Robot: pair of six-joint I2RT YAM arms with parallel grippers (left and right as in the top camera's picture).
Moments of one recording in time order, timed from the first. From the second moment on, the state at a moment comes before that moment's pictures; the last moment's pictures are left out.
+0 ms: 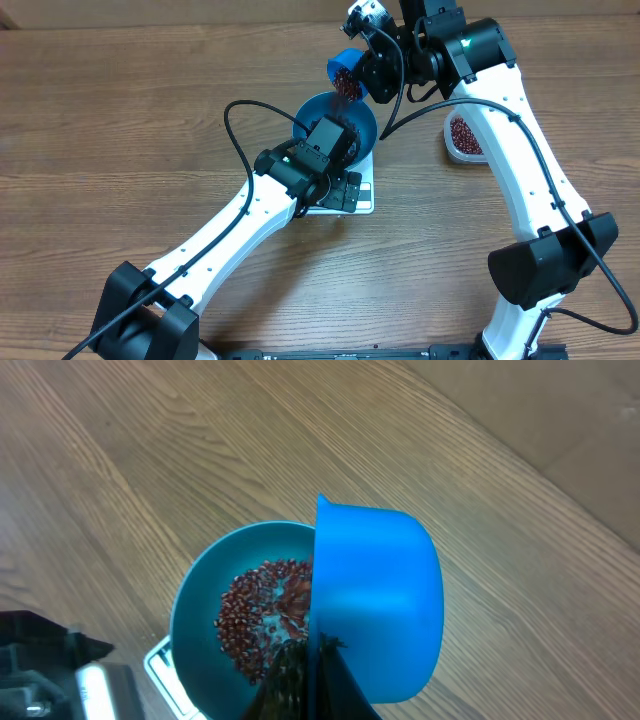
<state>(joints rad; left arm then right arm) -0.64 1.65 1.26 -0.81 -0.06 -0.42 0.35 1.96 2.10 -1.08 -0.32 -0.38</state>
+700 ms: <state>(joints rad) -0.64 1.65 1.26 -0.81 -0.06 -0.42 0.44 1.96 2.10 -1.07 -0.09 -0.50</state>
